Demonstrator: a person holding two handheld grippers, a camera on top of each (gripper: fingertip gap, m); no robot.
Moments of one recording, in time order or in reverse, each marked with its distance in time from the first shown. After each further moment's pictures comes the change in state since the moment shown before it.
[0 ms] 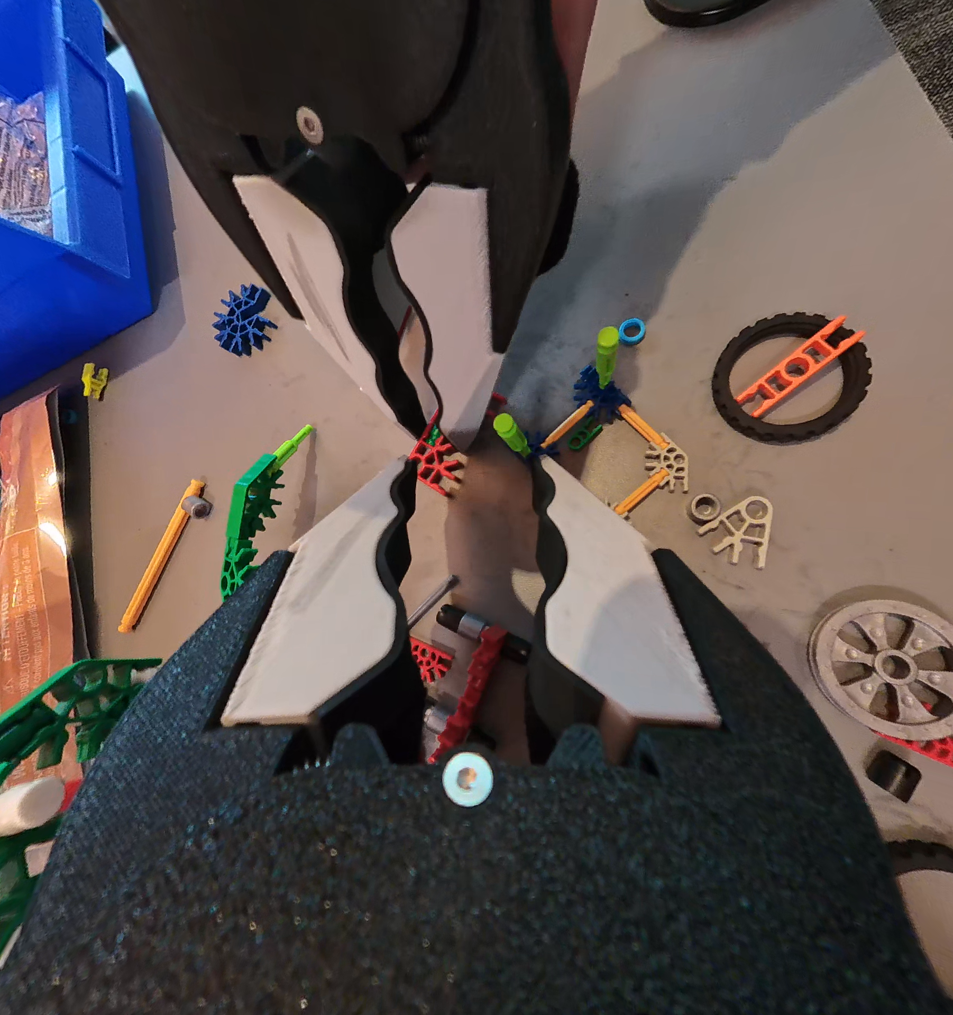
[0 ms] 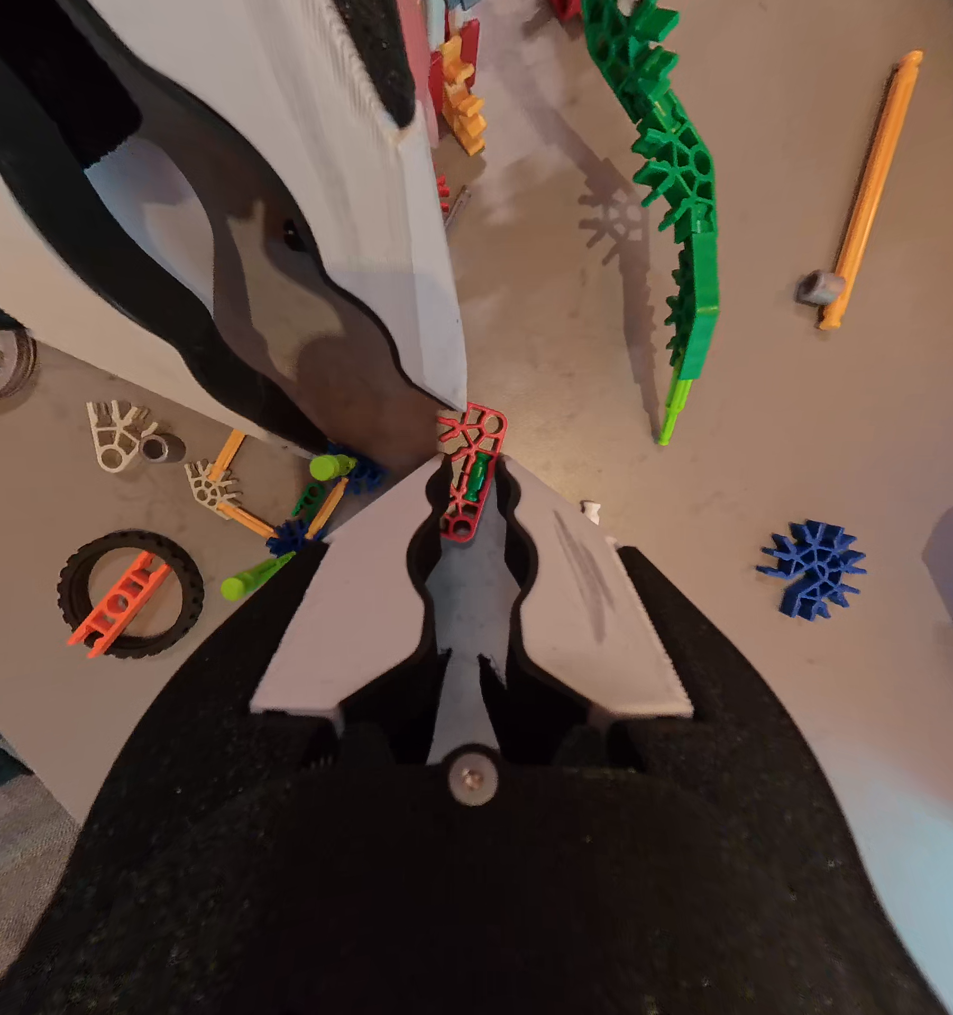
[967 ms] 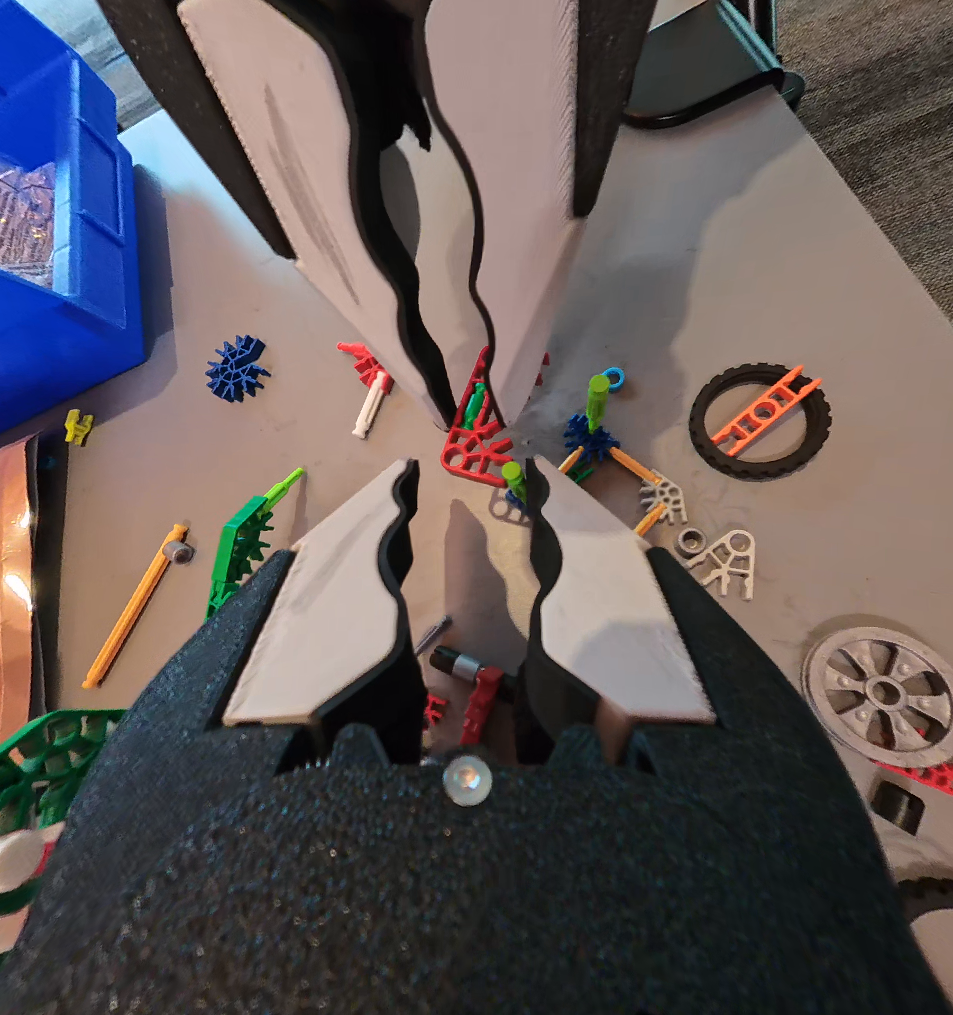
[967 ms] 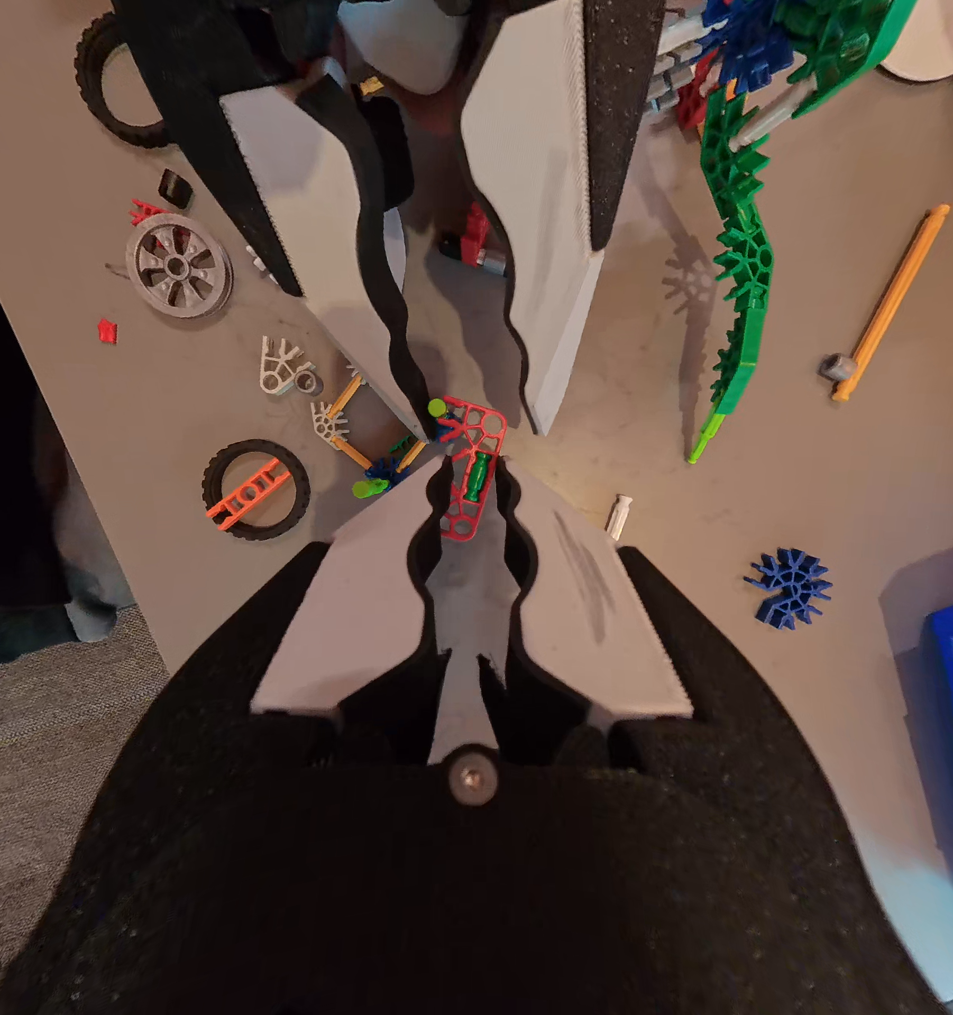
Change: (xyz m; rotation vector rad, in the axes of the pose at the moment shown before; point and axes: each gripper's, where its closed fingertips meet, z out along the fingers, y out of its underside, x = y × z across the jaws) left arm 0.002 -0.014 0.003 0.116 0.049 -0.018; right arm -0.027 -0.007 -0.043 0.017 -0.120 -0.172
